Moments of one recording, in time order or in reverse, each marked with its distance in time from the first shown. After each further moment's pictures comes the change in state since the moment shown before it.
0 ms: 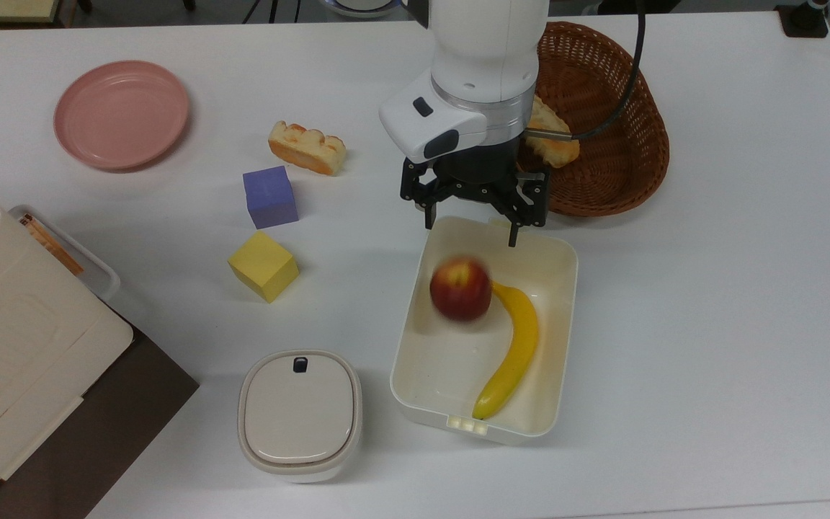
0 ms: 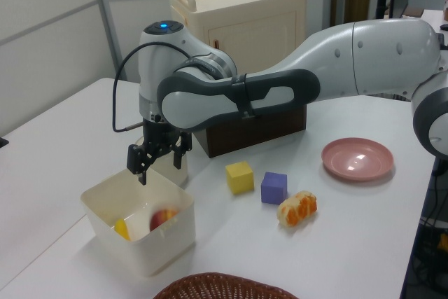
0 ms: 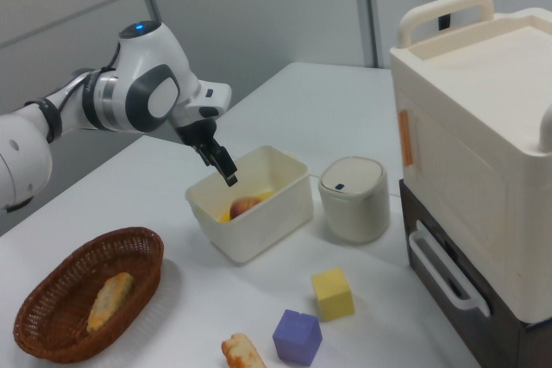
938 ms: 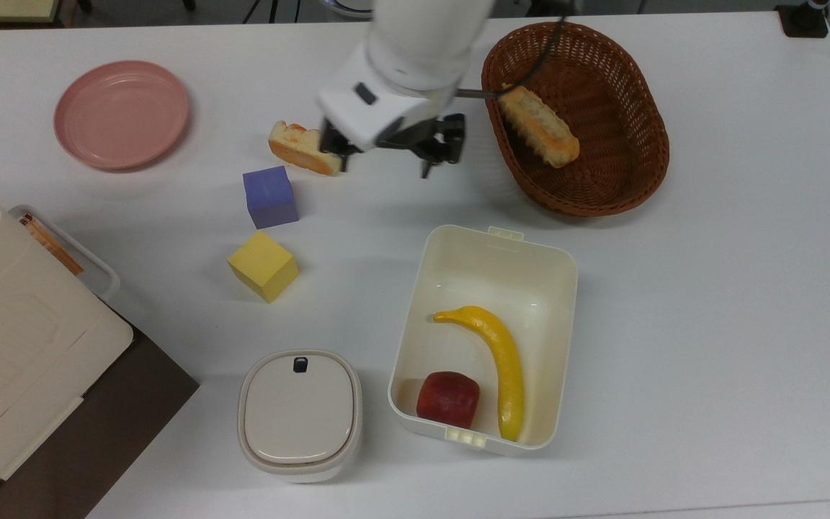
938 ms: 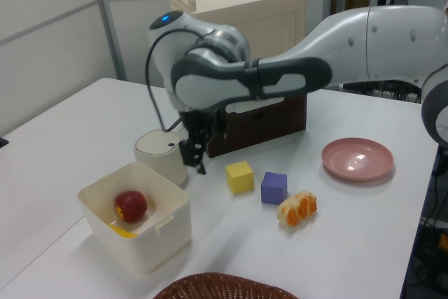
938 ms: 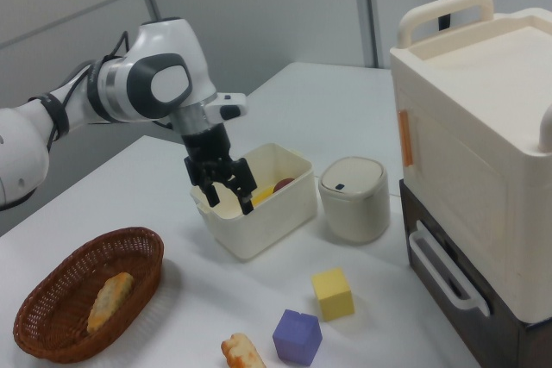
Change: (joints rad) arm -0.063 -0.056 -0.017 0.000 -0.123 -0.363 -0.362
